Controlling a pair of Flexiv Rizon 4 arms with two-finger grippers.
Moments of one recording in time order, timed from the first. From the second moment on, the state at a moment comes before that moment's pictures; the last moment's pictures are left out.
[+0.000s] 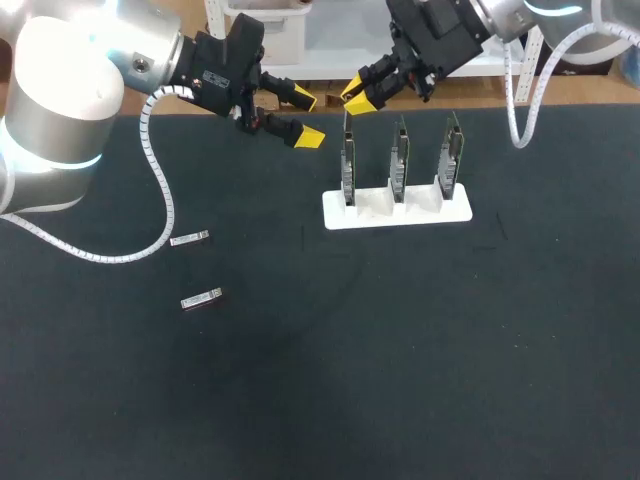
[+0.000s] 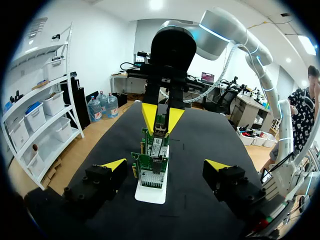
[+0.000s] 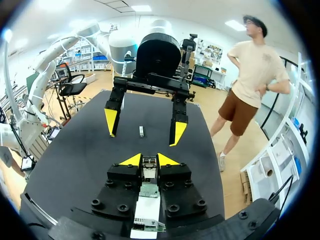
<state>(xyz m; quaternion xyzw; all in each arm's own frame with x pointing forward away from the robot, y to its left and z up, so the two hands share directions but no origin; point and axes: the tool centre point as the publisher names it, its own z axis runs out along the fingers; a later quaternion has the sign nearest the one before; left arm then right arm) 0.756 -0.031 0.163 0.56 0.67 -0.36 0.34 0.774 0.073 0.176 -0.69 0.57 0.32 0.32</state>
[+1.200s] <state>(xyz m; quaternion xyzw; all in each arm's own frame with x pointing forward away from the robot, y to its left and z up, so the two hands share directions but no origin) 0.756 -0.031 0.163 0.56 0.67 -0.36 0.34 0.769 0.070 0.172 -0.69 0.57 0.31 0.32</state>
